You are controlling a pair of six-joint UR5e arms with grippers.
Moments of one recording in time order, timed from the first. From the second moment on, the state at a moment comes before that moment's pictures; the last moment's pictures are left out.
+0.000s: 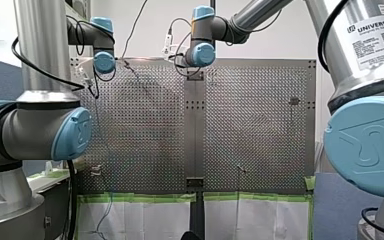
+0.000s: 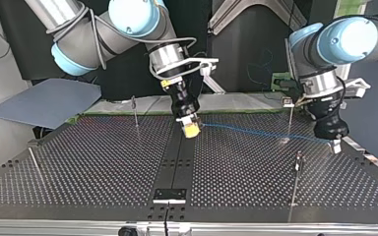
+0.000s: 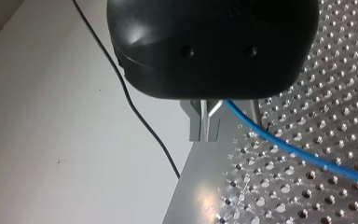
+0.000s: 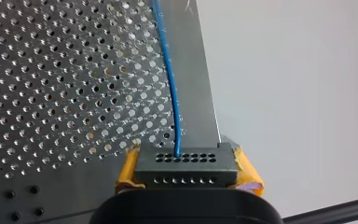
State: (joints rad) left arm 0.06 -1.42 -1.92 -2.70 -1.83 -1.96; right arm 2.43 -1.25 1.38 -0.32 1.66 1.69
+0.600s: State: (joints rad) left arm 0.07 -1.46 -1.88 -2.71 -1.75 -1.93; right arm 2.44 -1.20 1.35 -0.32 1.64 1.69
